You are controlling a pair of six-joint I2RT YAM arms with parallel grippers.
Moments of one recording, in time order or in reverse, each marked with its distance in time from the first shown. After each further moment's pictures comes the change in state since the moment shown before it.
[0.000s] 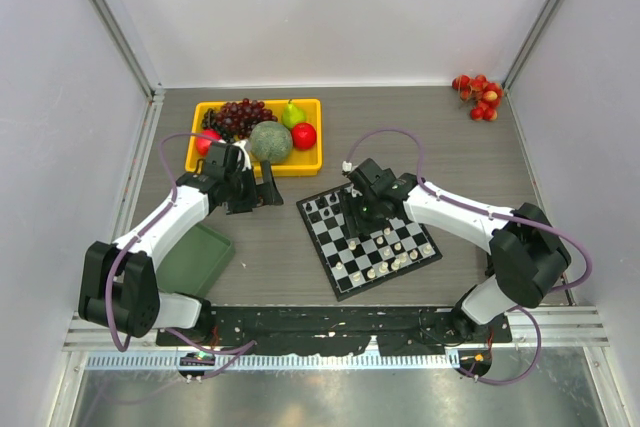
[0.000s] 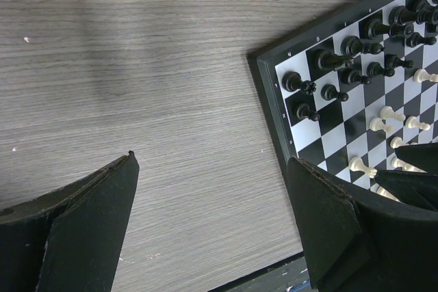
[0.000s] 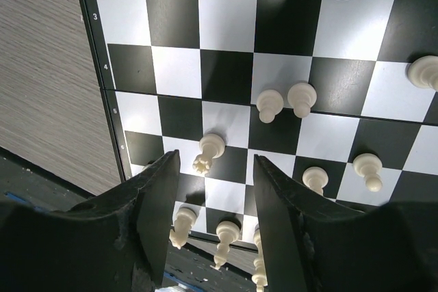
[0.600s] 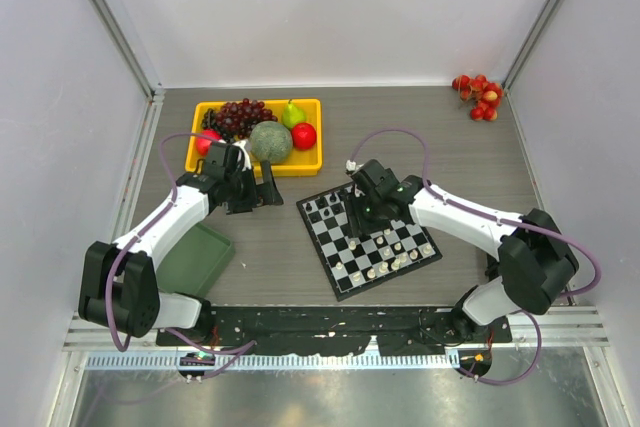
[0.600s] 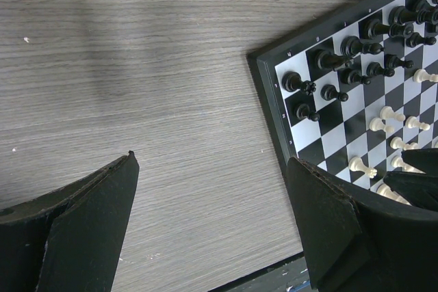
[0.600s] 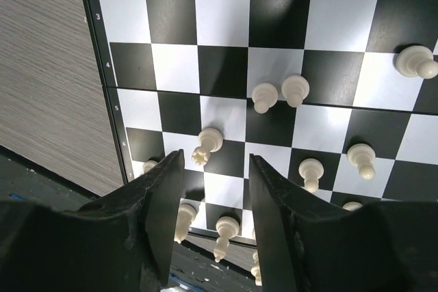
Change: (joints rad) left arm 0.000 0.000 0.000 0.000 0.000 0.000; right arm 0.000 -0.048 -0.025 0.005 0.018 0.014
